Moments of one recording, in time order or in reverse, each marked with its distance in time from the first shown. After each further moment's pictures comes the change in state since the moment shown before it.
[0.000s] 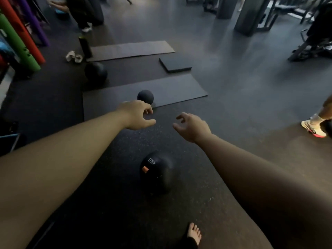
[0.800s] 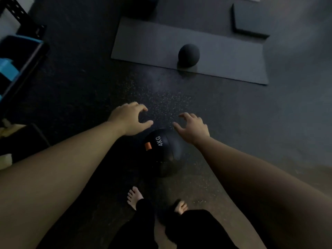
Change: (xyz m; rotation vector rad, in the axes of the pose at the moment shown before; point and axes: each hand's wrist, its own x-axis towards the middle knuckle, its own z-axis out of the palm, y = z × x) left_hand 0.086 -0.106 0.208 -0.338 -0.098 -0.565; right_hand 0.199 0.063 0.208 -0.108 -0.458 -0.163
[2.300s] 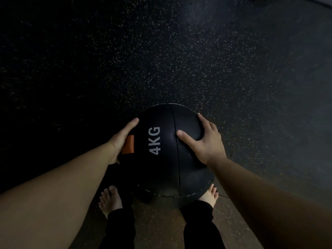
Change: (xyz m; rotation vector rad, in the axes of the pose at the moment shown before) left_hand 0.214 -0.132 0.467 -1.307 -0.211 -1.132; right_hand 0.243 0.211 0.345 0.399 -0.315 0.115
